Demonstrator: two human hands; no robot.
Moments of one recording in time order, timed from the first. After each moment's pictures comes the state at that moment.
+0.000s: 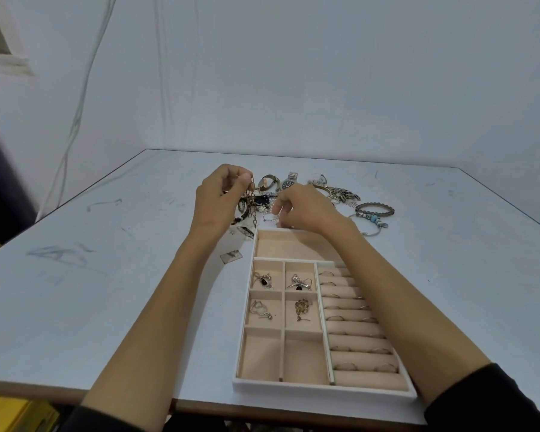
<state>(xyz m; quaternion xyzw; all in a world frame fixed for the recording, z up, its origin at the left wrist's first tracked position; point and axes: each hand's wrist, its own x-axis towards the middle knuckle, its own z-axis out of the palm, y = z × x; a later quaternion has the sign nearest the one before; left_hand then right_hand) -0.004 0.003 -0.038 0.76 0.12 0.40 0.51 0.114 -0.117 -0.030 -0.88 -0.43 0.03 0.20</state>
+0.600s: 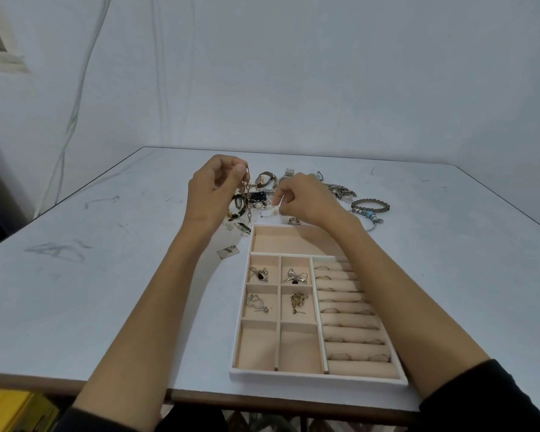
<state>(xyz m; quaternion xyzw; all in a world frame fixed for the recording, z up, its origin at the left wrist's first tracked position) -0.011 -0.001 -0.030 0.74 0.10 0.41 0.52 0.110 -0.126 -0.021 -0.86 -0.45 -0.02 0.25</state>
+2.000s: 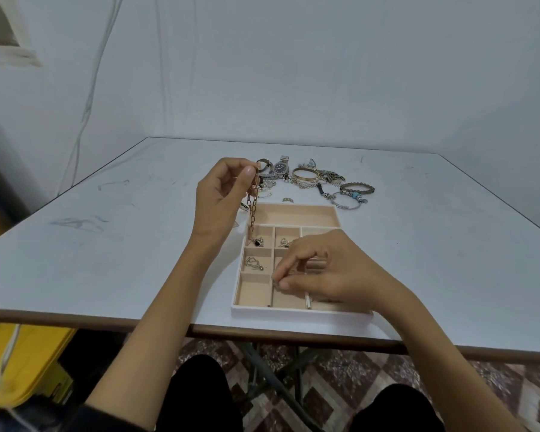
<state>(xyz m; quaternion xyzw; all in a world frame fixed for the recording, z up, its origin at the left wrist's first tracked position) -0.065 -0.061 -0.035 0.69 0.01 0.44 0.58 -0.022 -0.254 -0.035 -0.71 -0.53 0.17 0.44</state>
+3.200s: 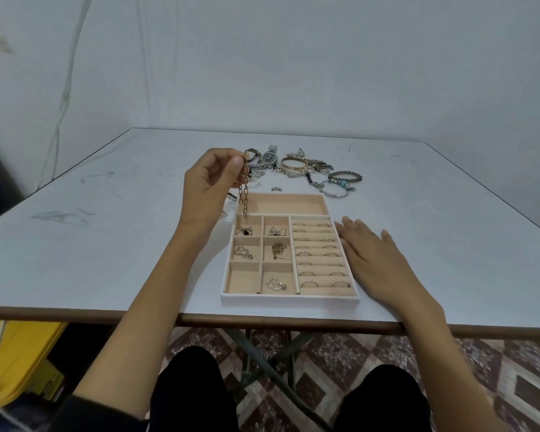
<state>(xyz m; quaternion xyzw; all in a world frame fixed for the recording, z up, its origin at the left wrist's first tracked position) -0.063 -0.058 -0.038 0.68 0.02 0.42 0.60 0.020 -0.303 -0.083 -0.93 -0.33 0.02 0.18</state>
